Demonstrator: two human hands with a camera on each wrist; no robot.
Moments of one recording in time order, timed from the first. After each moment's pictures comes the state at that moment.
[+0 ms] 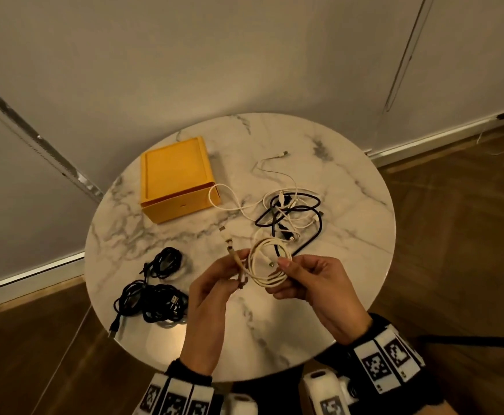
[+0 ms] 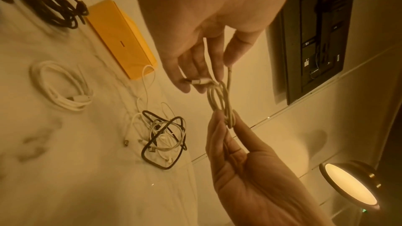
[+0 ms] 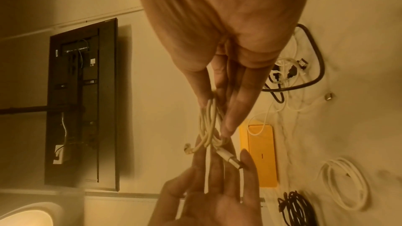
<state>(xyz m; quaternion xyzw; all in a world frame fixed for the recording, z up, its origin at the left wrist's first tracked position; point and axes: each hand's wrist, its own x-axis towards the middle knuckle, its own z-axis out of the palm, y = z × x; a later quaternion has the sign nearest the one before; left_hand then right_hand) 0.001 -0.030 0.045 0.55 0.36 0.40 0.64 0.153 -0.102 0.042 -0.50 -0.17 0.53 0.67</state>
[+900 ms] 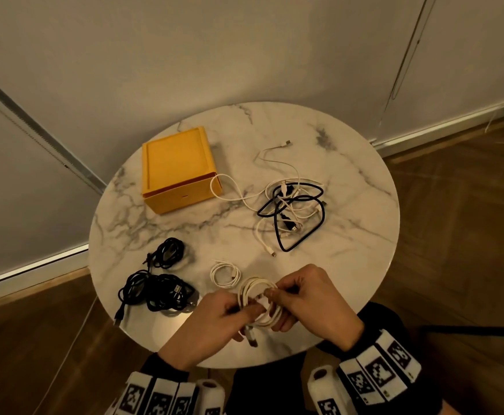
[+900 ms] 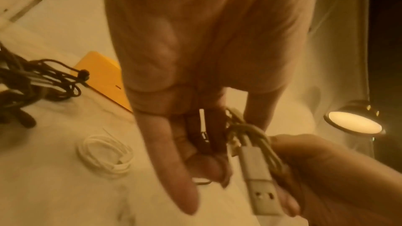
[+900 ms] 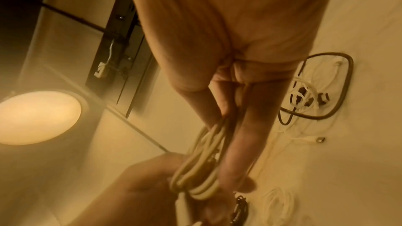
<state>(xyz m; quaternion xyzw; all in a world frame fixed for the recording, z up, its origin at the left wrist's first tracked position) -0.031 -0.022 0.030 0.70 0.38 0.01 0.61 0.139 -0.115 0.034 -0.65 -0.38 0.50 0.43</state>
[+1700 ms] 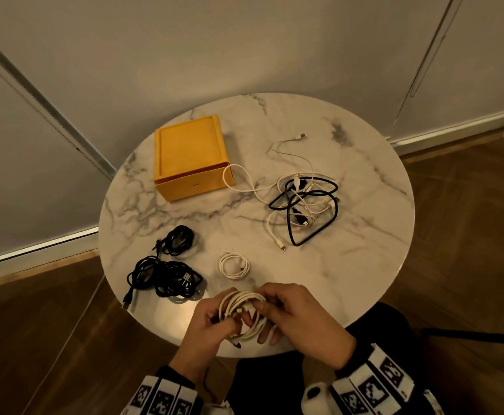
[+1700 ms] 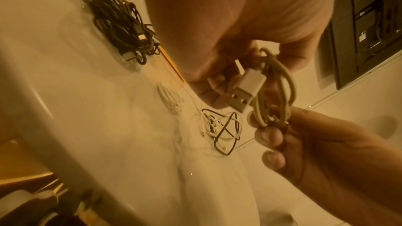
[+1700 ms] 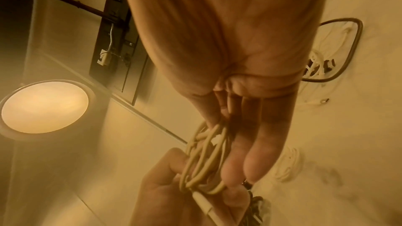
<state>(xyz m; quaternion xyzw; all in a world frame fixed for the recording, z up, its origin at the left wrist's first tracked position) -0.057 -0.043 -0.001 0.63 0.31 0.27 0.66 0.104 -0.115 0.016 -0.59 -0.45 0.53 0.41</state>
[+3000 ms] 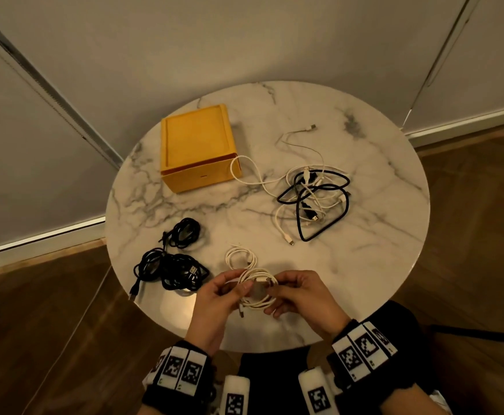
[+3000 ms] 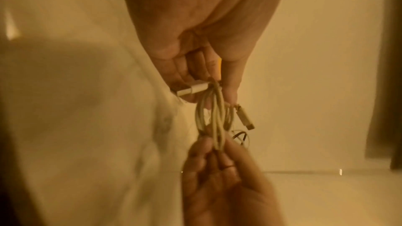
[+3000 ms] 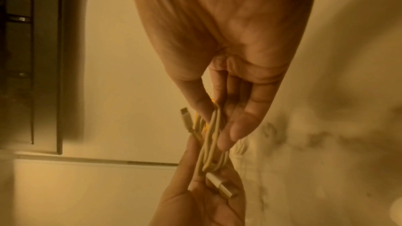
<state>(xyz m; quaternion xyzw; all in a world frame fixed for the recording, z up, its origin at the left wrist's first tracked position) -0.045 -0.021 -0.032 0.42 0.51 0.30 0.69 0.113 -0.088 -0.031 -0.54 -0.18 0.64 0.51</state>
